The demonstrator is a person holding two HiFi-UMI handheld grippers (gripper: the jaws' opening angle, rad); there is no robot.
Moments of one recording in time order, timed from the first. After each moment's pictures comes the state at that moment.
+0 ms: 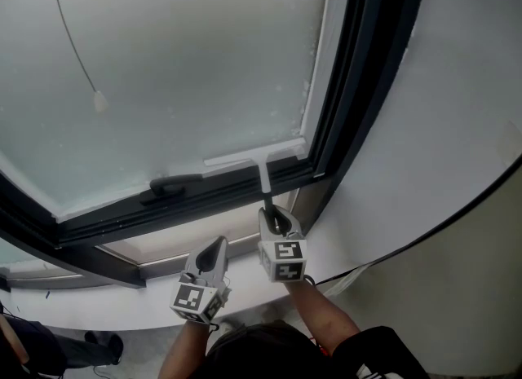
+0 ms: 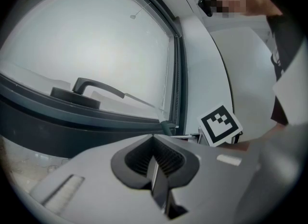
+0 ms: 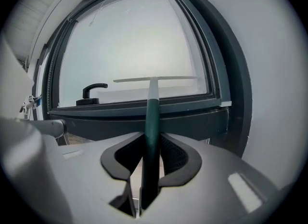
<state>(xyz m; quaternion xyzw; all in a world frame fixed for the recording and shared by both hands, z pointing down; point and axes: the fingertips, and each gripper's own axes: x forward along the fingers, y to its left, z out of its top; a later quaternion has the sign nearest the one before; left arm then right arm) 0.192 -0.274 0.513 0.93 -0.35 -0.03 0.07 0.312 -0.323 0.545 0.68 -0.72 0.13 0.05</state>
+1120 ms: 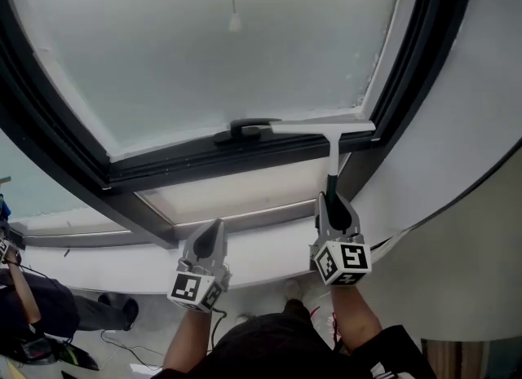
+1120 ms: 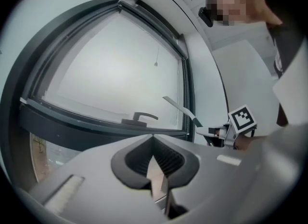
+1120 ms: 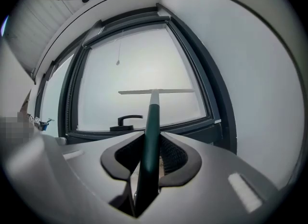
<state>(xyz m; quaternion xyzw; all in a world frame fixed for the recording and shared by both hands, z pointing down) 0.014 -0.215 0.496 0.90 -0.43 -0.07 0.04 0.254 -0.213 0.480 0.69 -0.72 0.06 -0.06</state>
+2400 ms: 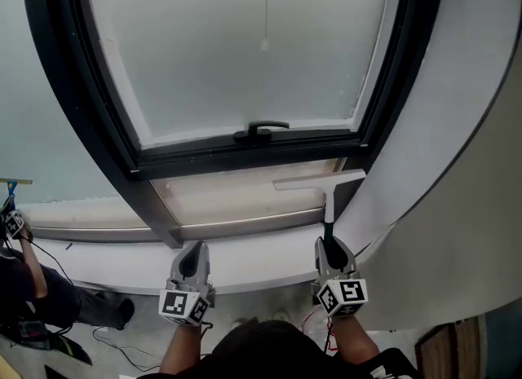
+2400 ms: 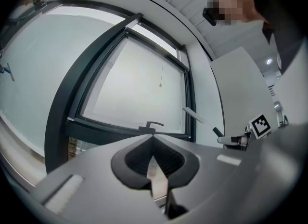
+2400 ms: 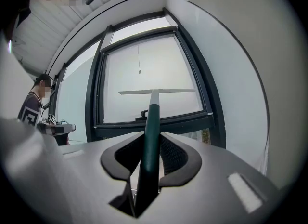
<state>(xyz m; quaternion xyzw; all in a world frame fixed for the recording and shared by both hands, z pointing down) -0.085 -0.106 0.494 0.87 -0.48 -0.10 0.04 0.209 -0.065 0.505 0.66 -0.75 0.07 -0.04</state>
